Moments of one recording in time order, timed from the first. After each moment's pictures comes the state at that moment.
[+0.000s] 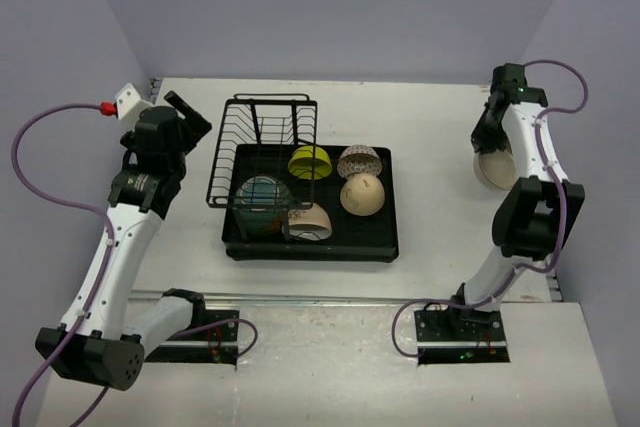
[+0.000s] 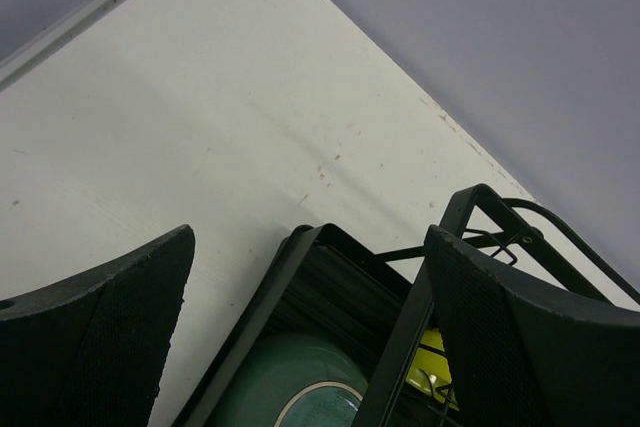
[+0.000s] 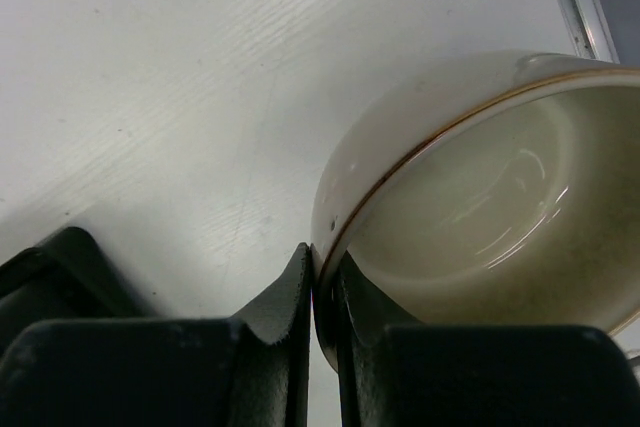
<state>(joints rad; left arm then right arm) -0.17 1.04 1.16 -0.52 -0.49 -0.72 -0.15 1.77 1.68 -1.03 0.18 0.39</state>
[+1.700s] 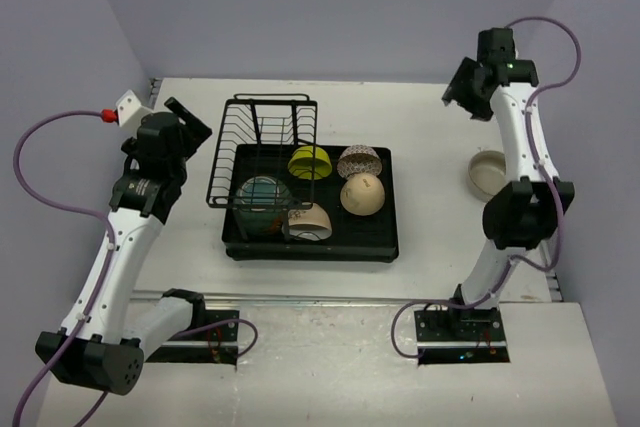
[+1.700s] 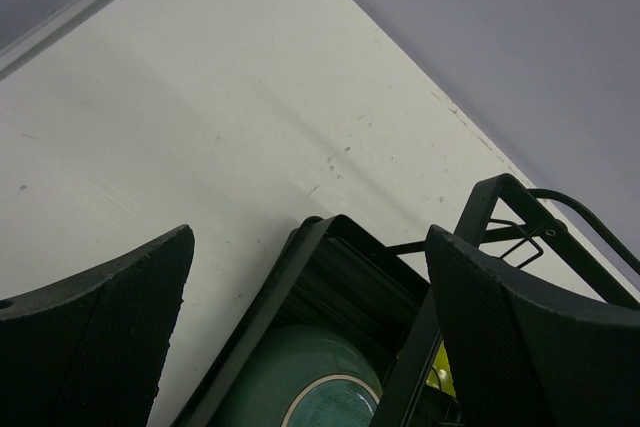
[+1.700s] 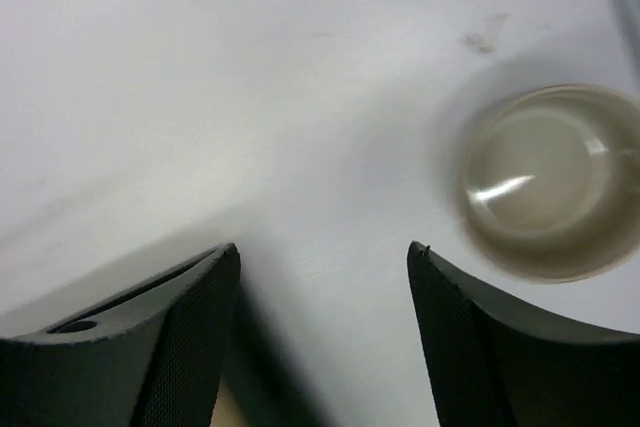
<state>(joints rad) -0.17 1.02 1.11 -0.52 -0.49 -0.74 -0.07 1.95 2.01 -1.07 0.20 0.43</state>
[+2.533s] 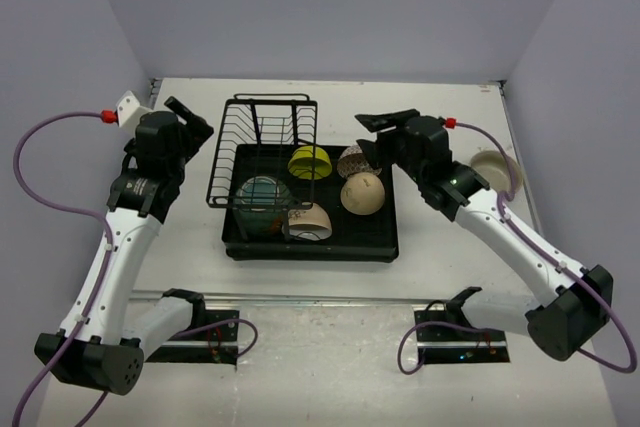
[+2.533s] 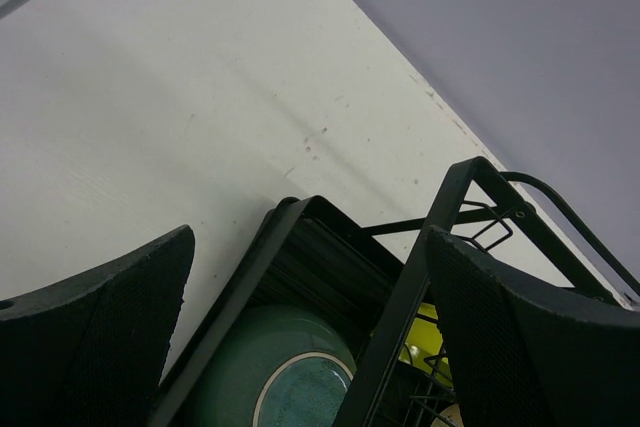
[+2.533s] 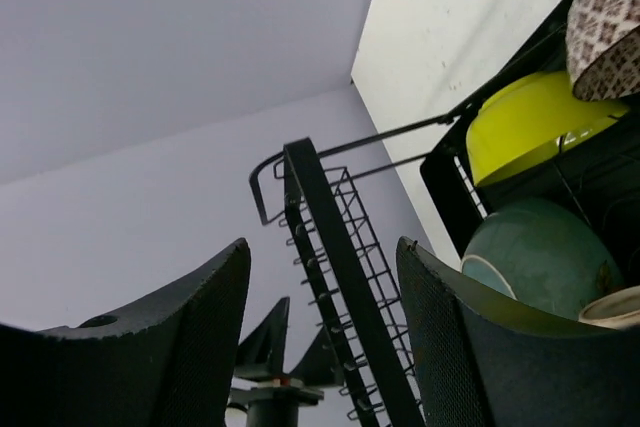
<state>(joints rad) -0.17 1.02 1.14 -0.56 -0.44 -0.80 0.58 1.22 1.11 -0.25 0.16 1.70</state>
